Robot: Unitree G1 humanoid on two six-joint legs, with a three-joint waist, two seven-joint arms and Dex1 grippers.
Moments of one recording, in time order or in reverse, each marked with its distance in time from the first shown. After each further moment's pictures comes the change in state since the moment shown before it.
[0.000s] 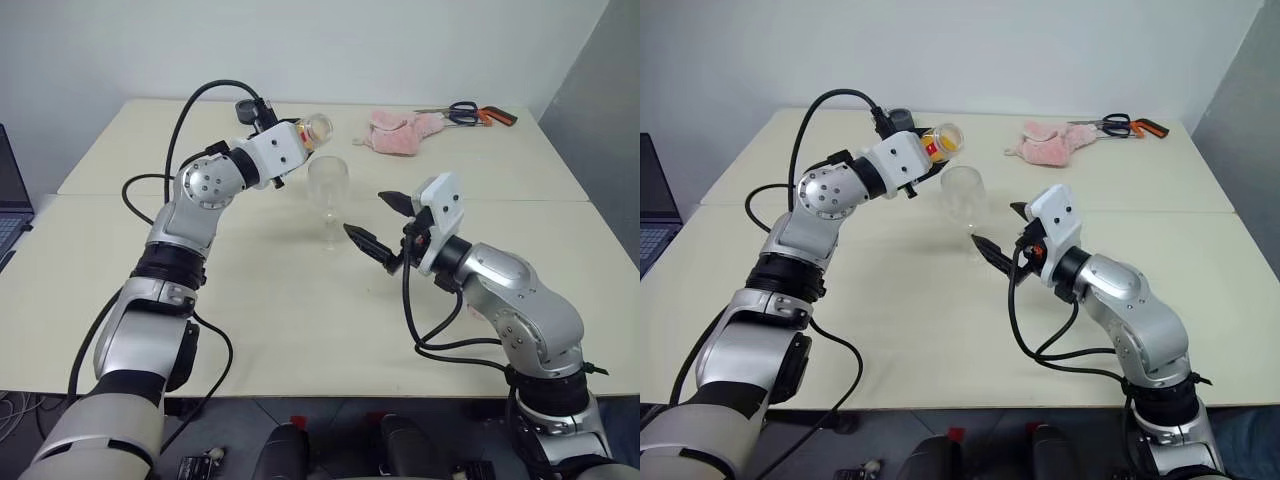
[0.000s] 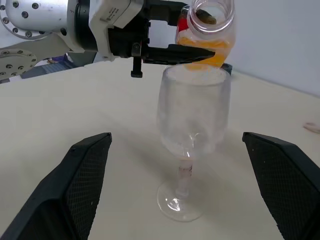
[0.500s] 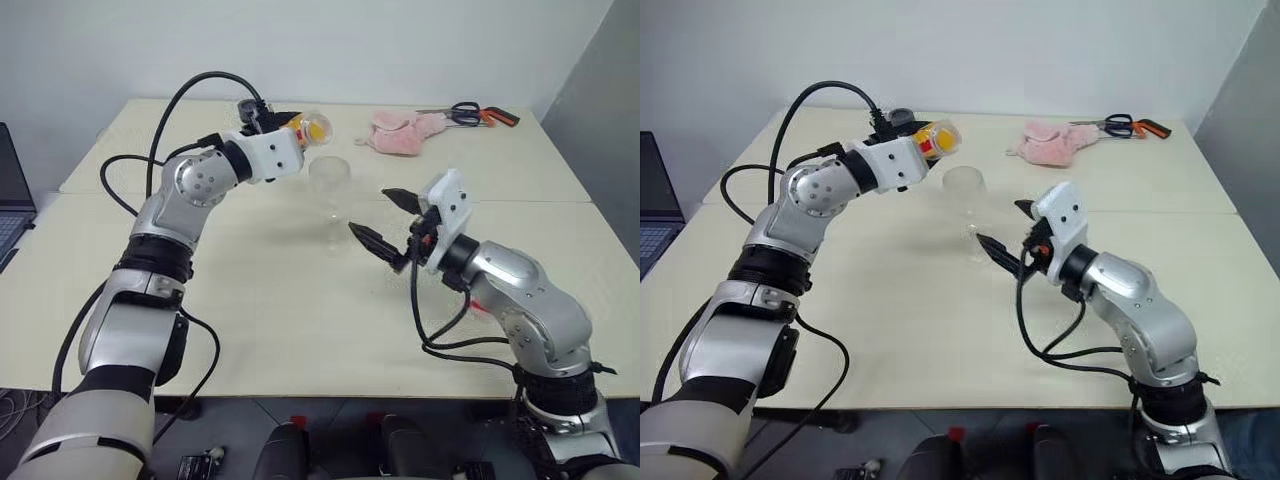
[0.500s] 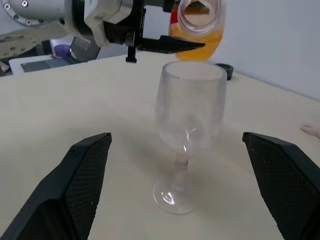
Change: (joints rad) left arm -0.022 0.061 -0.024 0.047 0.096 -0.116 0.044; right arm 0.078 -0.097 -0.044 -0.006 0.020 -0.087 0.104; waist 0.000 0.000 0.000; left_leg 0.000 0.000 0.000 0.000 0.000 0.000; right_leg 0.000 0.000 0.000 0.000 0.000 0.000
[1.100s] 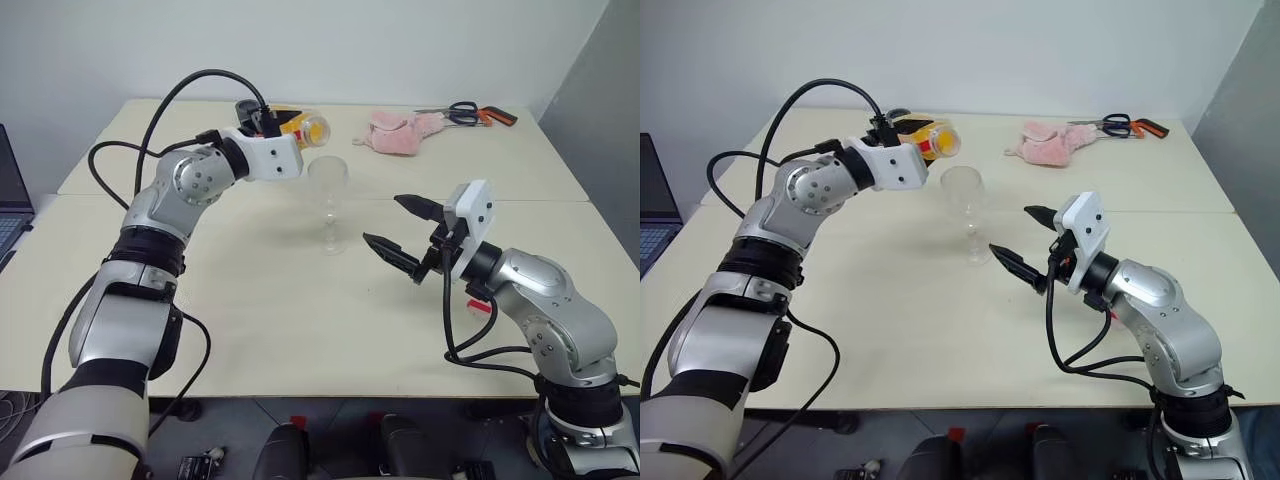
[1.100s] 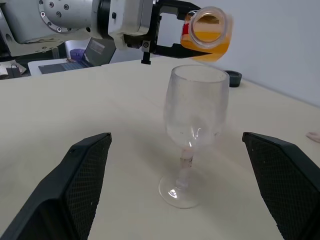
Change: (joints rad) left arm -0.043 0.023 -0.050 0.080 0.101 -0.093 0.077; right arm 0.023 -0.028 -0.034 -0.019 0.050 -0.028 0.054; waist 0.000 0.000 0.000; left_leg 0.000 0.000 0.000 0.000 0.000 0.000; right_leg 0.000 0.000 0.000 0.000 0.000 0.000
